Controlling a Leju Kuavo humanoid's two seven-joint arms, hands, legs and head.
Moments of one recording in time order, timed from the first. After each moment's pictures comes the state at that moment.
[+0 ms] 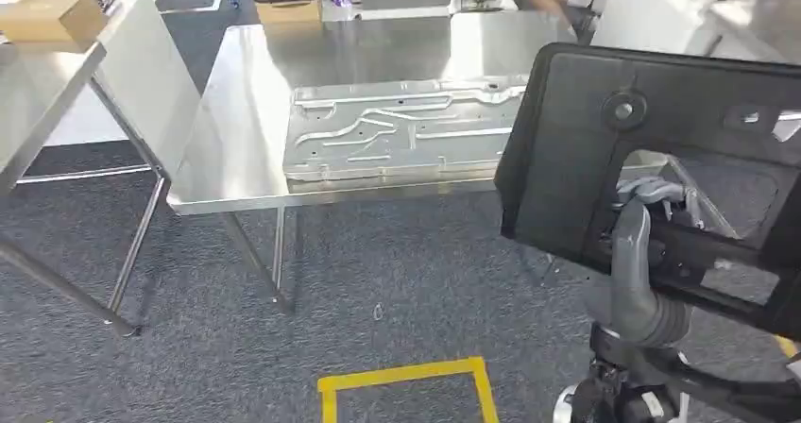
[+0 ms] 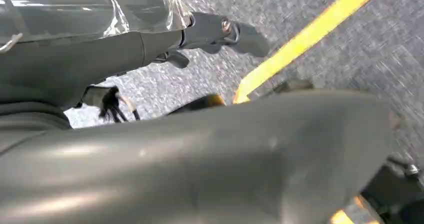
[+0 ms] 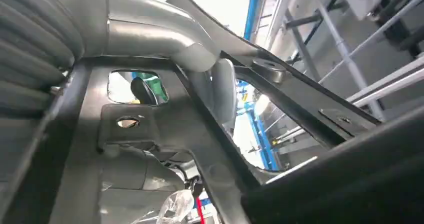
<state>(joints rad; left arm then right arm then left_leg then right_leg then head) -0.10 -0.07 -0.94 -0.25 0.41 0.15 0.03 -0.21 -0.26 0.54 -2.31 -0.42 -0.53 -0.31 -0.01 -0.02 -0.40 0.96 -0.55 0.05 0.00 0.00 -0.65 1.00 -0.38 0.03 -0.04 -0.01</state>
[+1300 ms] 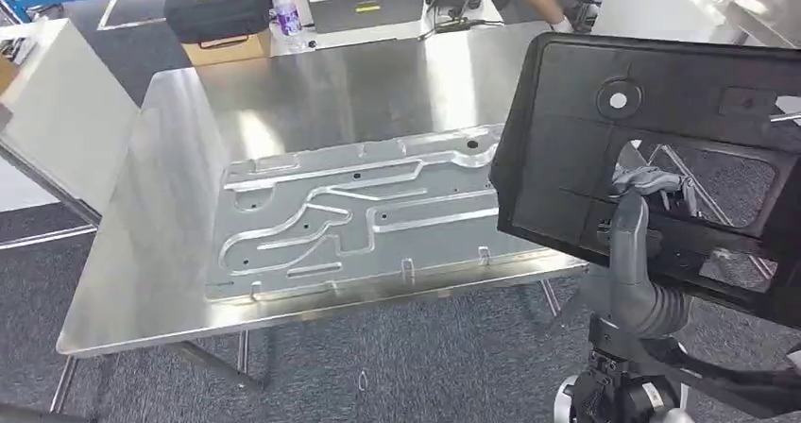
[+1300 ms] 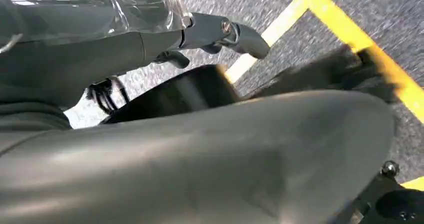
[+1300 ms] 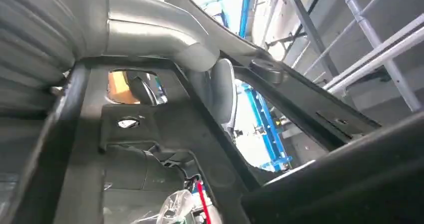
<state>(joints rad) -0.10 -0.07 -0.94 -0.24 0.42 0.16 0.03 -0.21 -0.26 0.54 -2.32 -0.42 -0.54 -0.31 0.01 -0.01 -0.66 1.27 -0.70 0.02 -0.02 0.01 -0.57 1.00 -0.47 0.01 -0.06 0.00</state>
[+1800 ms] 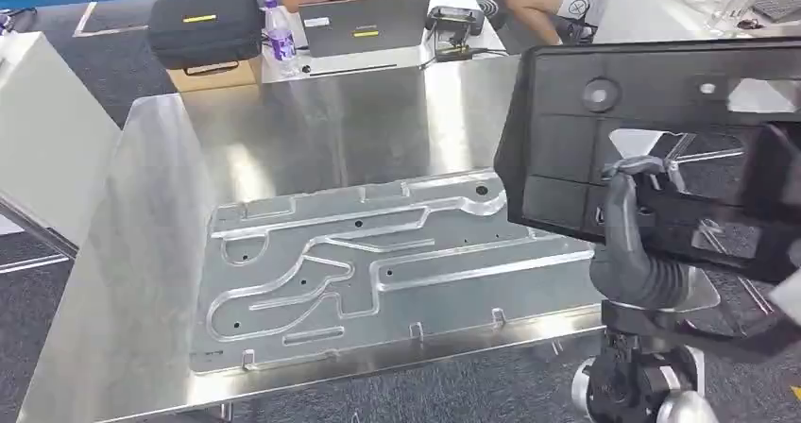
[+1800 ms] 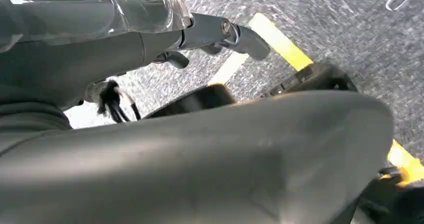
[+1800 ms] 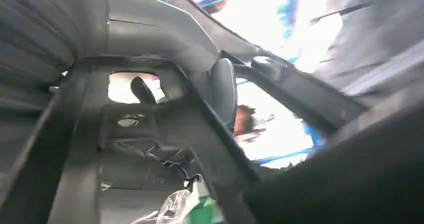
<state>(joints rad) -0.10 -0.07 -0.95 -0.24 0.38 0.15 0.03 -0.26 -0.36 0.45 -2.25 -0.45 -0.61 -0.02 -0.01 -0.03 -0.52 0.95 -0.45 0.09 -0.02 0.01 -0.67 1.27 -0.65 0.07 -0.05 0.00</state>
